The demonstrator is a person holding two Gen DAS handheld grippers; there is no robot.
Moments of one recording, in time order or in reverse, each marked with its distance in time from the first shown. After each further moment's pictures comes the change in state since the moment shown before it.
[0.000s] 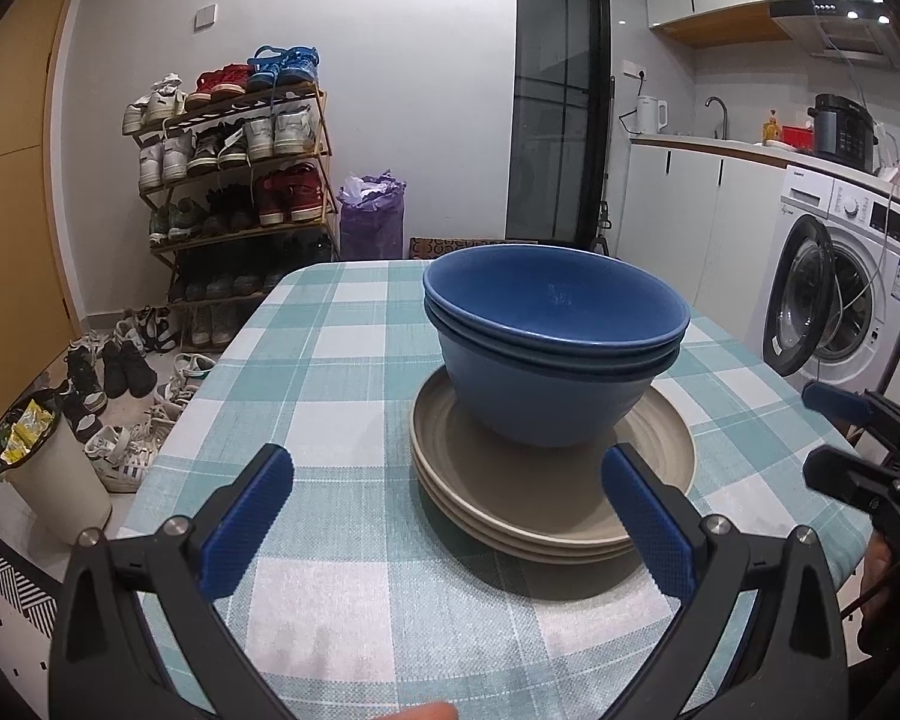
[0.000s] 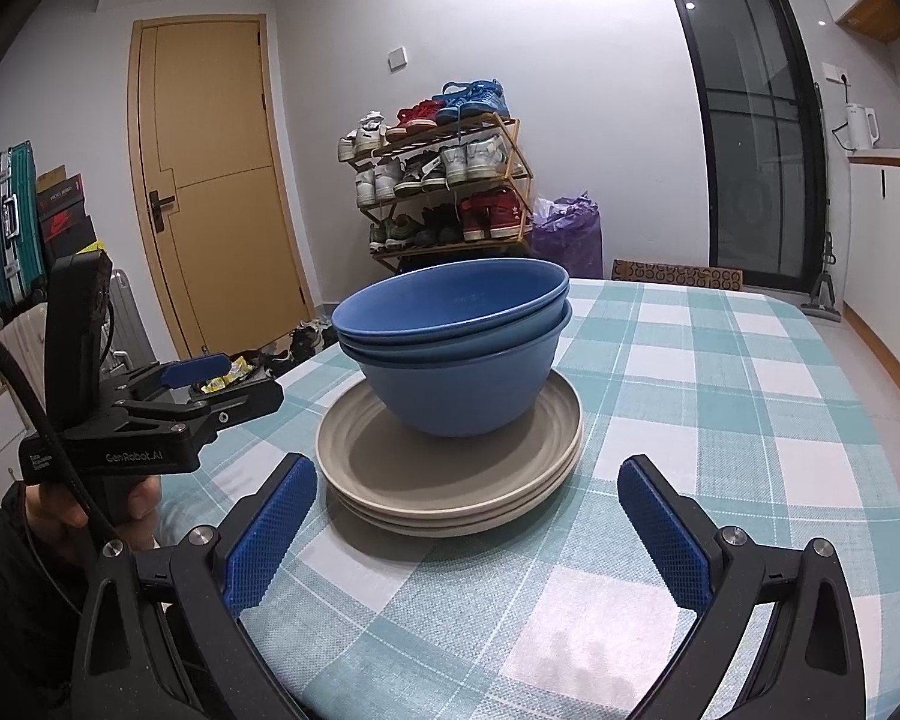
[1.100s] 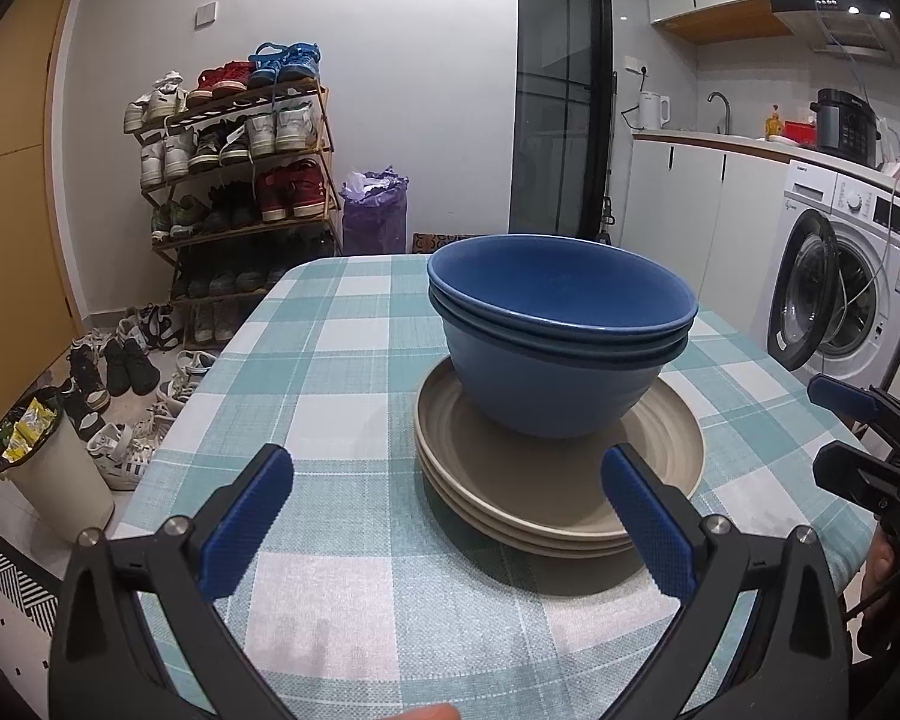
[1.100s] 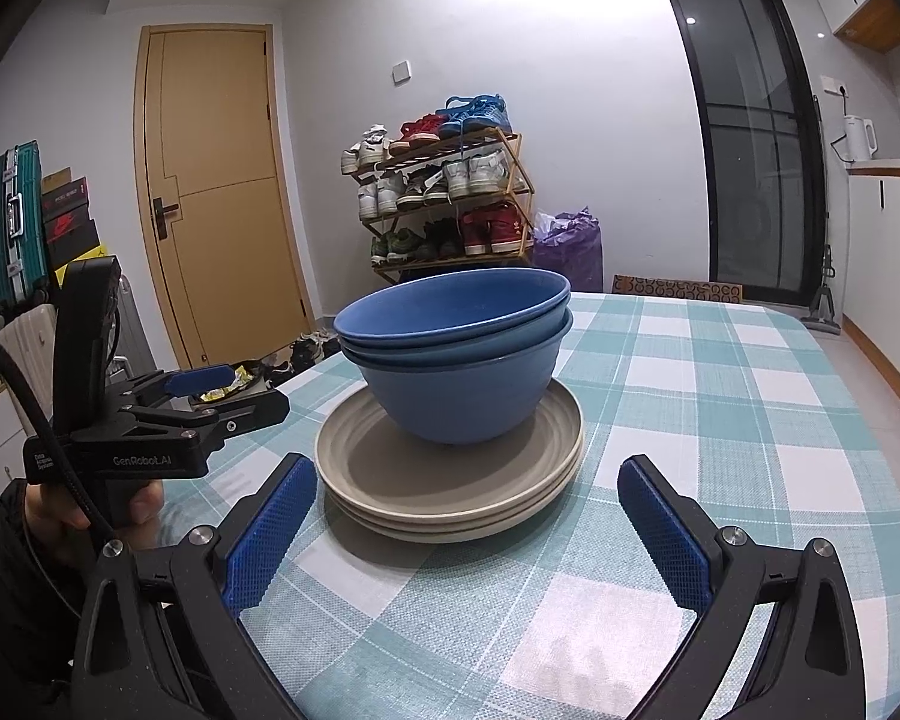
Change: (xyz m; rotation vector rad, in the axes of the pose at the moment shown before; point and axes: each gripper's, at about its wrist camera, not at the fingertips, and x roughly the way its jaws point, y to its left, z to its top) left arm 0.003 0.002 -0.003 0.001 0.009 0.006; right arm -0.001 -0.001 -0.007 -0.007 -0.040 0.004
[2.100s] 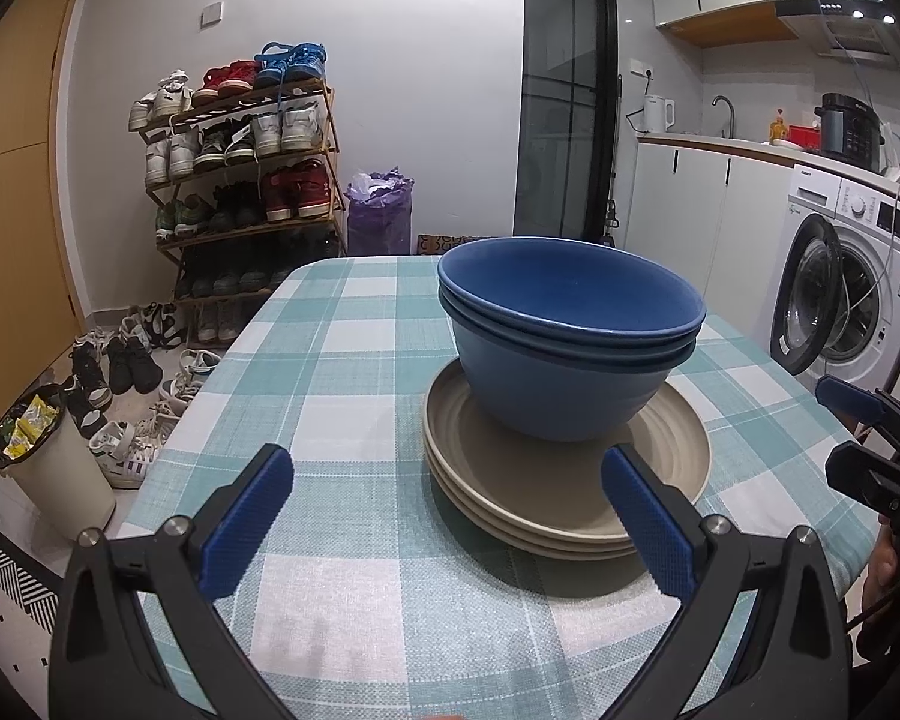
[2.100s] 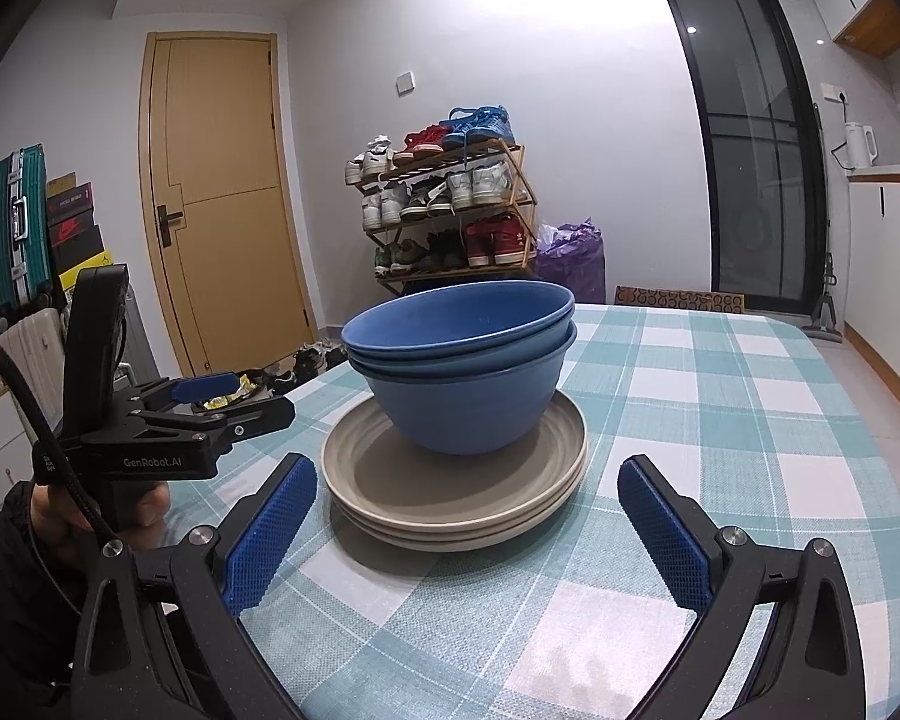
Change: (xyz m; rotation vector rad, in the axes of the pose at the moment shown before) left arm 0.000 0.003 -0.001 -0.010 -0.005 0.005; right arm -0.001 0.002 0.001 -0.003 -0.028 0.008
